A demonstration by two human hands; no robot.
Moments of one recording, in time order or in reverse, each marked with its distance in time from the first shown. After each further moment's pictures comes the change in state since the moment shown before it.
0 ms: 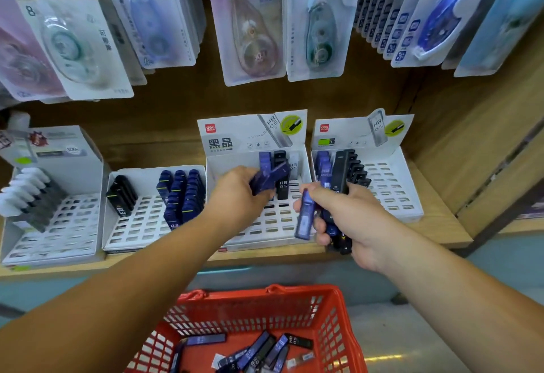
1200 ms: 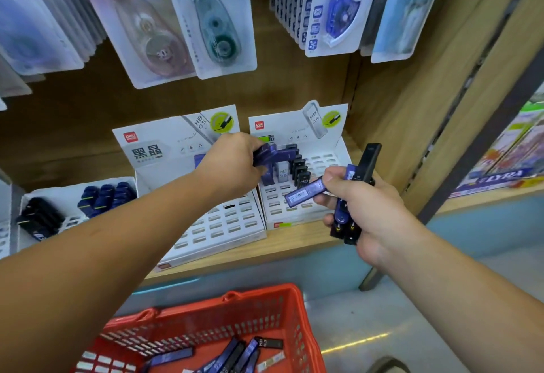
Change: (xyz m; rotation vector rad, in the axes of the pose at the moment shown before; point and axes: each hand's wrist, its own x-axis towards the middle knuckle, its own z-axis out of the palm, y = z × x) left_hand 0.043 0.096 0.039 0.405 -0.105 0.260; right_hand -0.018 -0.010 -0.088 0.280 0.326 -0.064
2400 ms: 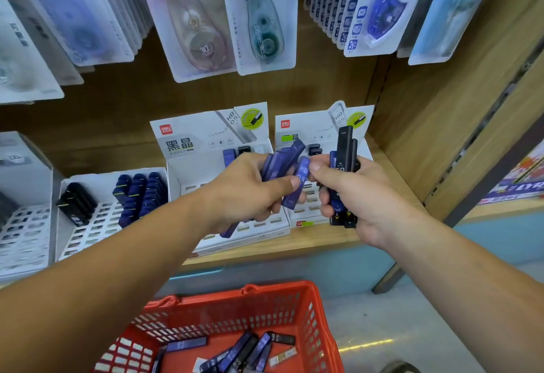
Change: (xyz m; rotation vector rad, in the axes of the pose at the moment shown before) left_hand -0.059 -0.014 -0.010 -0.773 -0.241 -0.071; right_hand 0.014 0.003 0.038 -0.233 -0.227 -0.141
